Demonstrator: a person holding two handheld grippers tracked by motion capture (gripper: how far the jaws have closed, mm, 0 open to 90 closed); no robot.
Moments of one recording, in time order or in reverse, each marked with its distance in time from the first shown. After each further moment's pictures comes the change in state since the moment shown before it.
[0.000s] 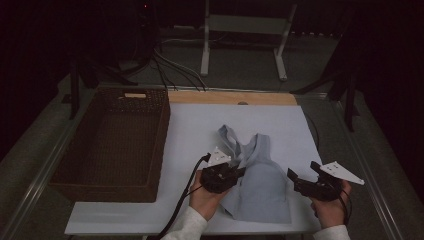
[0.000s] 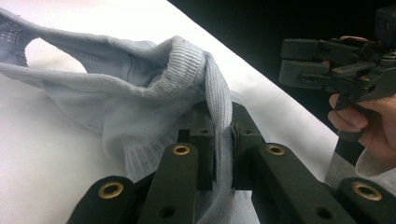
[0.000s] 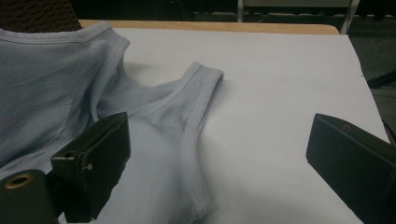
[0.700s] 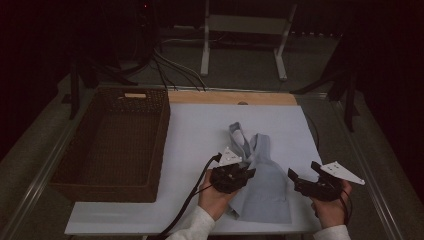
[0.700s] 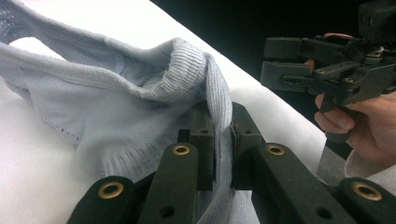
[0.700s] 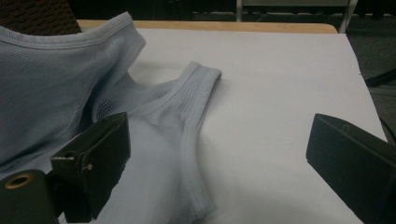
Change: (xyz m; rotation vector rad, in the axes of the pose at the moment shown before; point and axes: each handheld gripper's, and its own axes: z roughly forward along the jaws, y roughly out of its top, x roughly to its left) left arm -0.013 0.005 0.018 0.010 -0.041 0.023; right arm -0.001 0.000 0.000 0.000 -0.004 0.006
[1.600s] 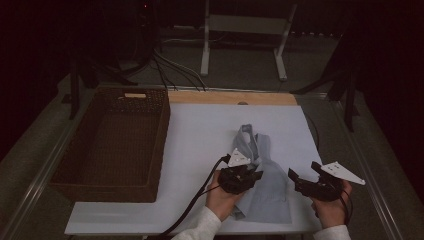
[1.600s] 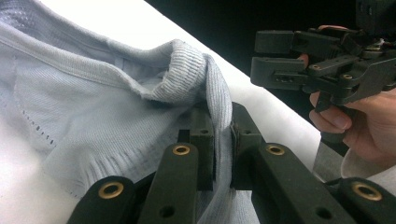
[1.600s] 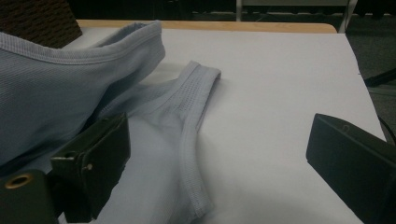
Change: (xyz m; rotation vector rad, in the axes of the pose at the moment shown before) left arm -0.007 0.000 0.019 0.019 -0.028 0.008; right arm -0.001 0.000 0.000 0.002 0.000 0.001
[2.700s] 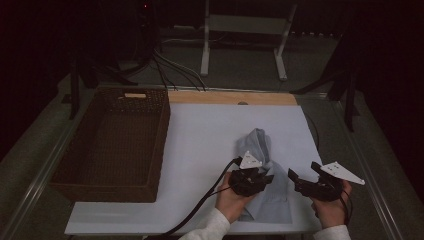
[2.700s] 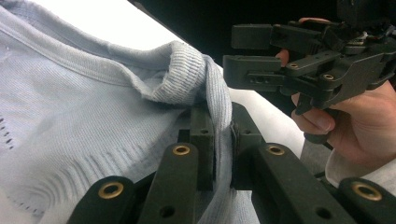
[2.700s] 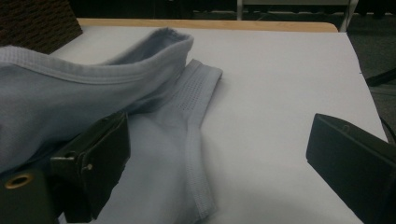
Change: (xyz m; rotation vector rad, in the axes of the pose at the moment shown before) left arm -0.016 0.002 0.023 0.023 -0.056 0.021; right arm 0.000 0.000 0.000 0.004 0.002 -0.002
